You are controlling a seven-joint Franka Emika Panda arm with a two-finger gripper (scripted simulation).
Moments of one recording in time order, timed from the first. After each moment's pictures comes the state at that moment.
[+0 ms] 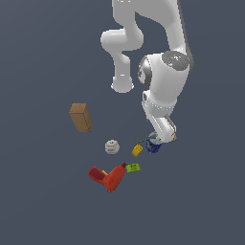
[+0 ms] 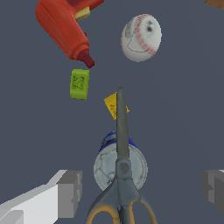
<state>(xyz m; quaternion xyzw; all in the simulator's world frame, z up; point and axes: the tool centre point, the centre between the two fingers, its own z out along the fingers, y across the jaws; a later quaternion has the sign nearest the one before) -0.009 0.130 0.178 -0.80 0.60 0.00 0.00</state>
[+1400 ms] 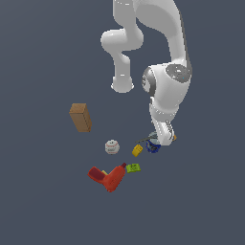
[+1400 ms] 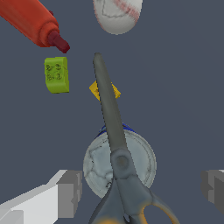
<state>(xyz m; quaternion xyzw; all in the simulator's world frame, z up) -0.021 0.154 0.139 -0.74 0.67 0.00 0.00</state>
